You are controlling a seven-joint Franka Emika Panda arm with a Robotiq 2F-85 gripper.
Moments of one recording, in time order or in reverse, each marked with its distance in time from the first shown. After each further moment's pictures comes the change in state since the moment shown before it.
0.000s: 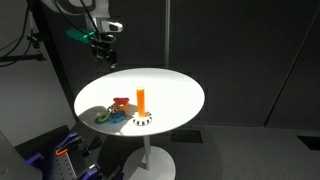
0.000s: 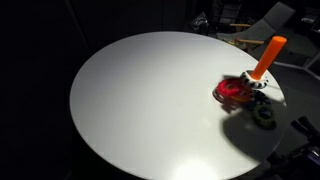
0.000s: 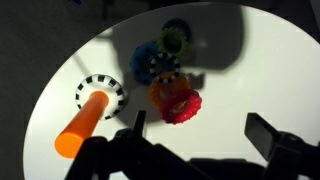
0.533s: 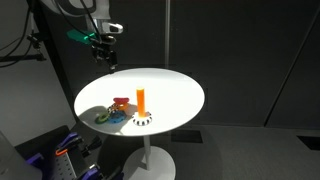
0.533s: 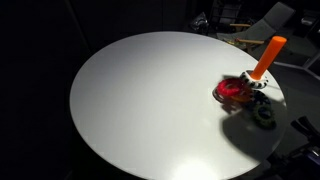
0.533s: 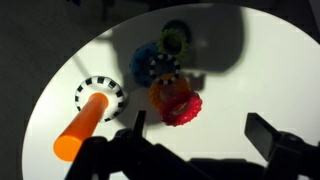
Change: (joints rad) arm 0.001 0.009 0.000 -0.001 0.000 0.001 0.001
